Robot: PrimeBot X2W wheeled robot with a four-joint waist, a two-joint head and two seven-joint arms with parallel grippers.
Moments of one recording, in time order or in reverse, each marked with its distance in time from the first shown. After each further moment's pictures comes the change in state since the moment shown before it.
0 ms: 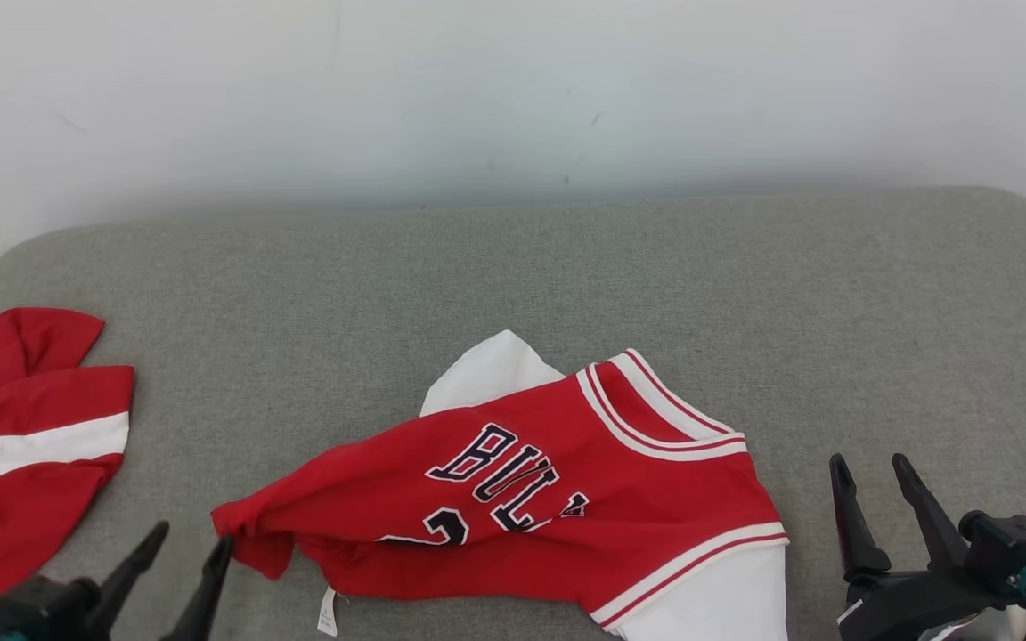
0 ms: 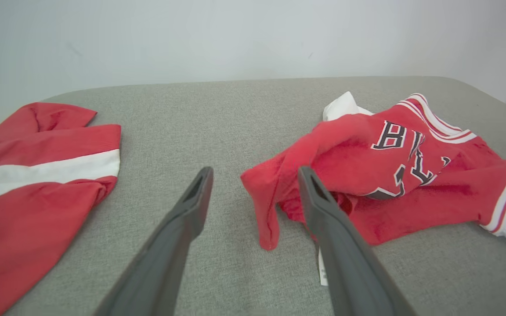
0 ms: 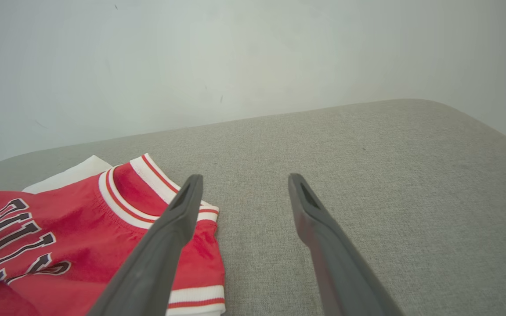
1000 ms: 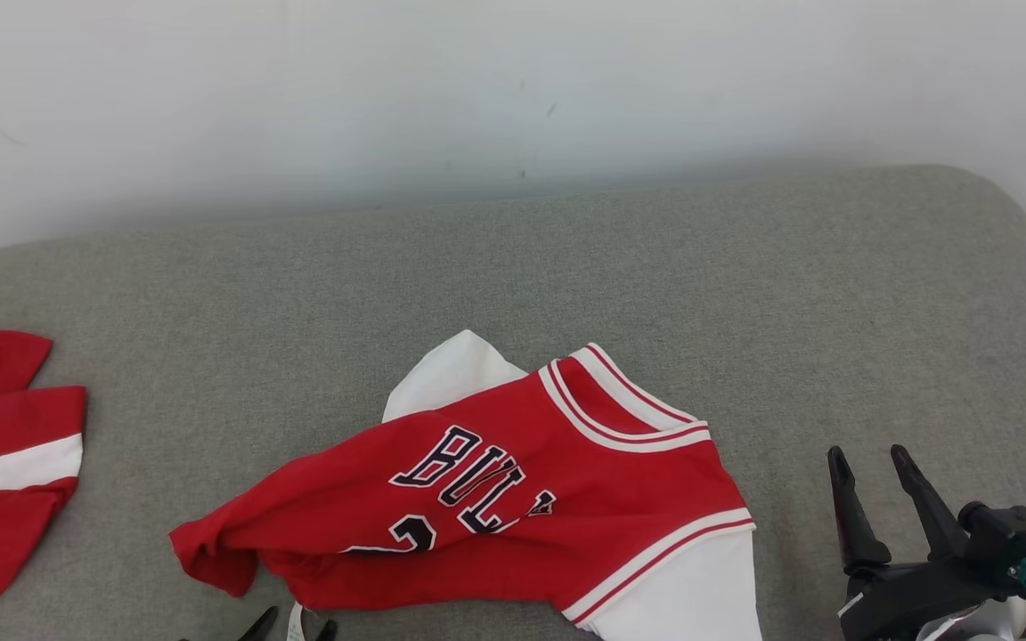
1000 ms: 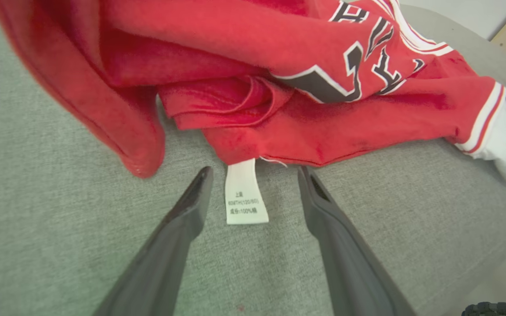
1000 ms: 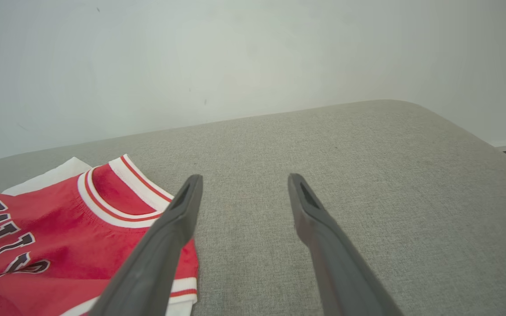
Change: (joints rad) left arm -0.004 -0.225 -0.125 0.282 0.107 -0.037 -0.064; right arm -0.014 -0.020 0.020 -0.001 0.008 0.000 0.001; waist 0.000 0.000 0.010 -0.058
